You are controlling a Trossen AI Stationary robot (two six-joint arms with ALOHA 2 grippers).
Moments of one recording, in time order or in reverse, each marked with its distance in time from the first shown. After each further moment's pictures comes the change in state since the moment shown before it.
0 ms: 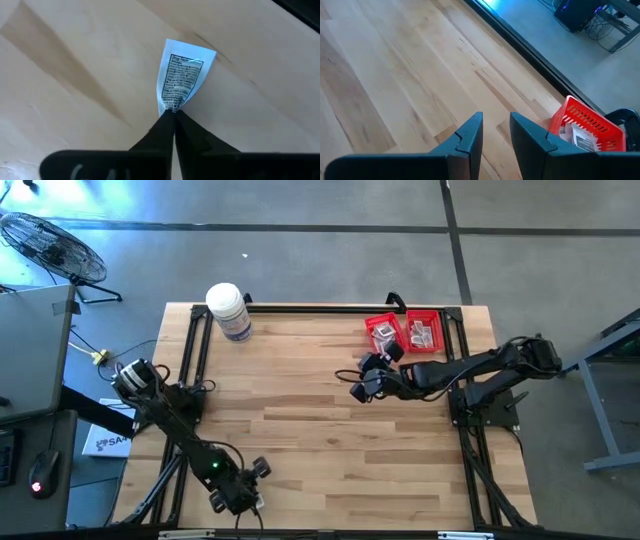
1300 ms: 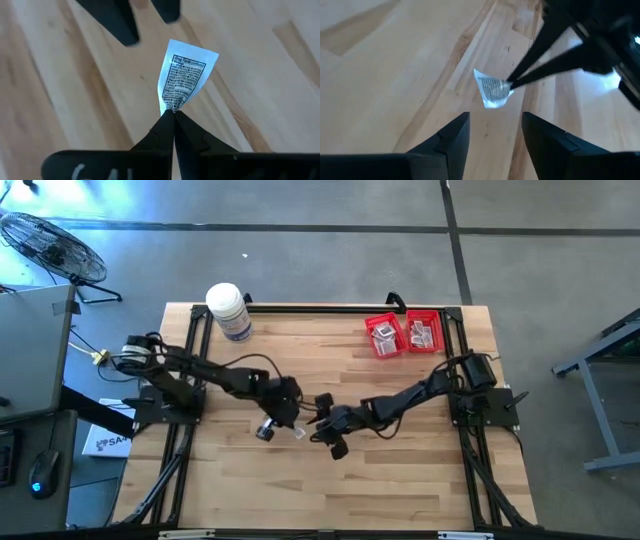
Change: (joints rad) left arm 0.791 -0.150 -0.132 0.199 0.453 0.233; right arm 0.137 0.536 0.138 0.668 -0.631 -0.713
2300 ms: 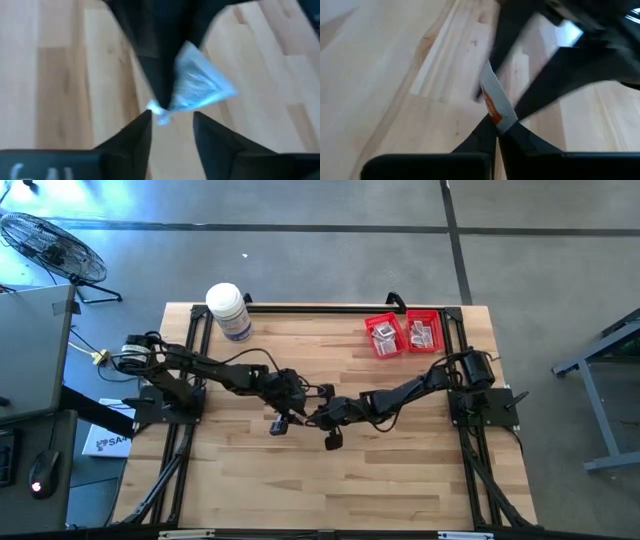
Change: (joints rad) left arm 0.045 -0.001 0.001 0.172 -0.030 -0.304; right arm -0.055 0.000 0.000 0.016 0.027 0.131
